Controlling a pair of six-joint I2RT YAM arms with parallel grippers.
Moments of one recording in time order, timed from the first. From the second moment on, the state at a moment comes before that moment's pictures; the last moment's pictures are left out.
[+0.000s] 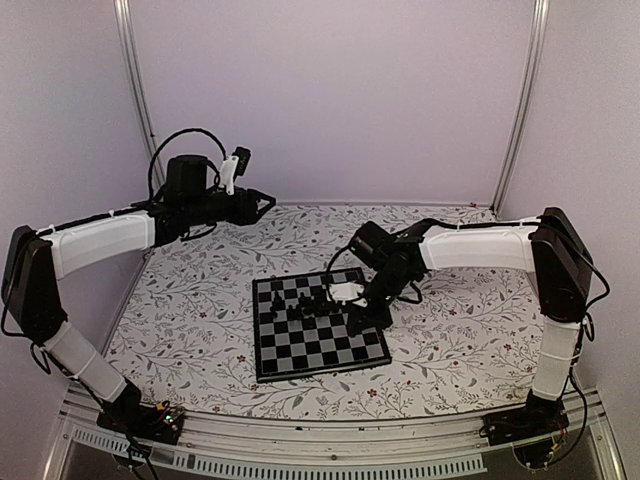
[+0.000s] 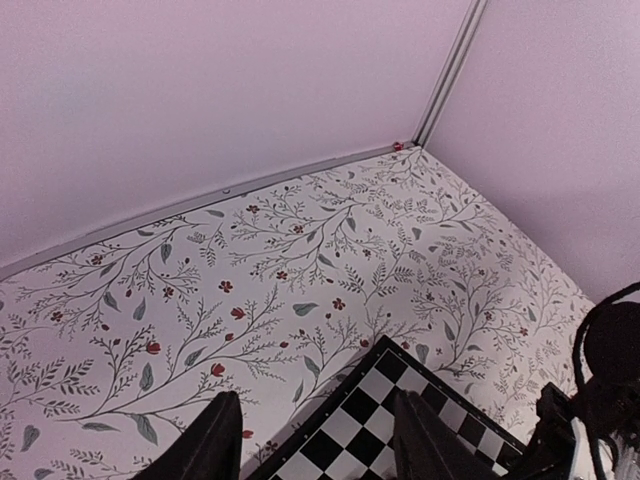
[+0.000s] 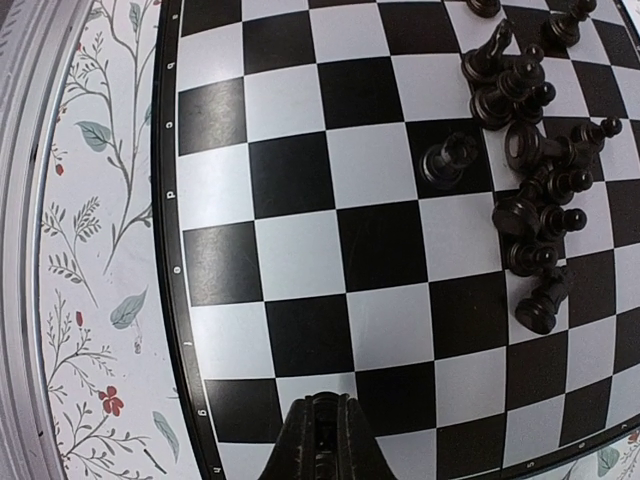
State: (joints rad) left arm -0.44 1.54 1.14 0.06 0.31 -0.15; right arm 0.87 1.94 1.41 -0.72 -0.37 -0.72
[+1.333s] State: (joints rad) left arm -0.44 1.55 1.15 0.04 0.31 -0.15; right arm 0.87 1.98 1.40 -0.74 -0.37 -0.75
